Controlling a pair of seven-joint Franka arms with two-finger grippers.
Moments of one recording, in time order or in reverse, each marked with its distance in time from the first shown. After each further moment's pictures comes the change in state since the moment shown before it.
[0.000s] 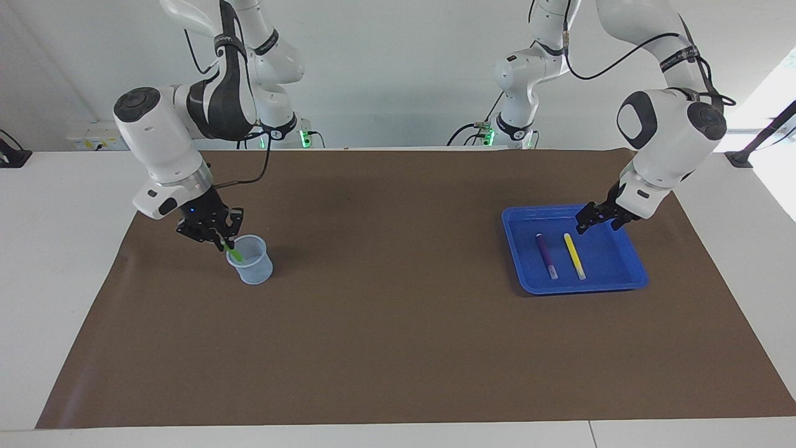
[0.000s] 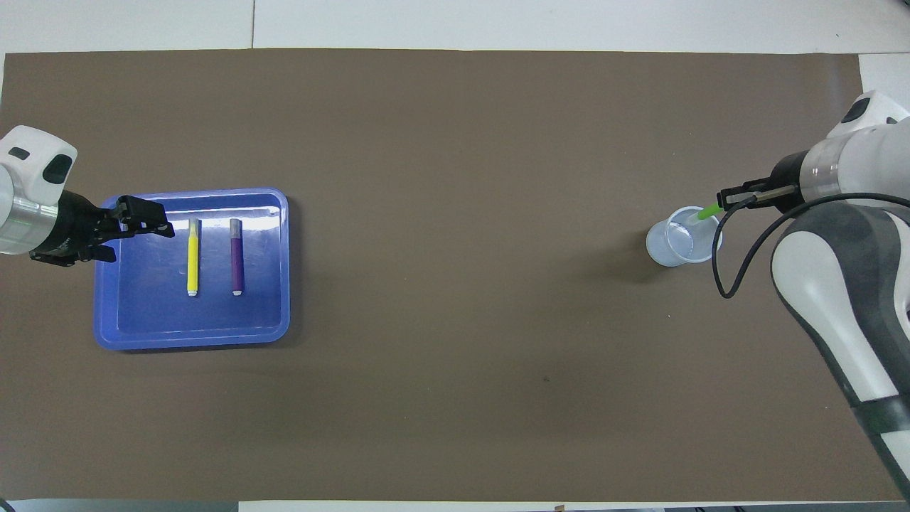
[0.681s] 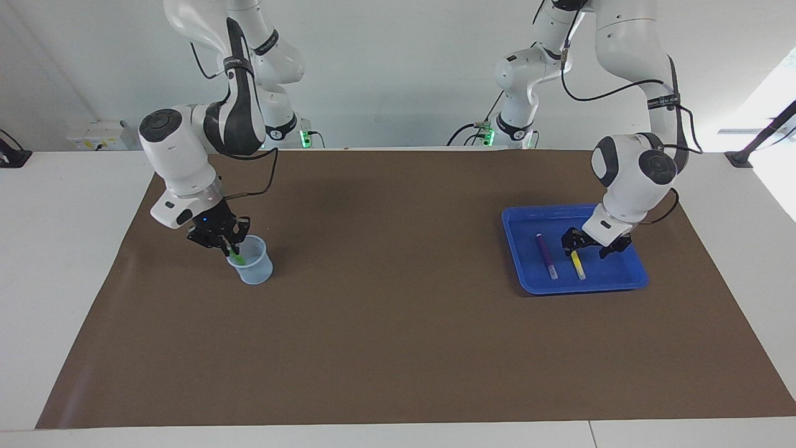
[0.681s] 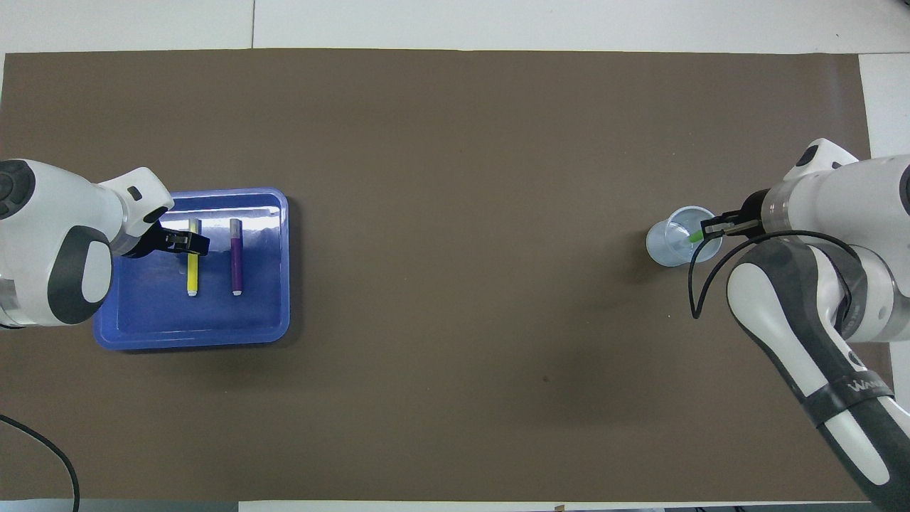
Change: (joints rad) left arm -0.004 0.103 -0.006 -0.141 0.137 0.260 0.096; right arm -0.002 -0.003 0.004 -0.110 -0.048 0.113 -0.004
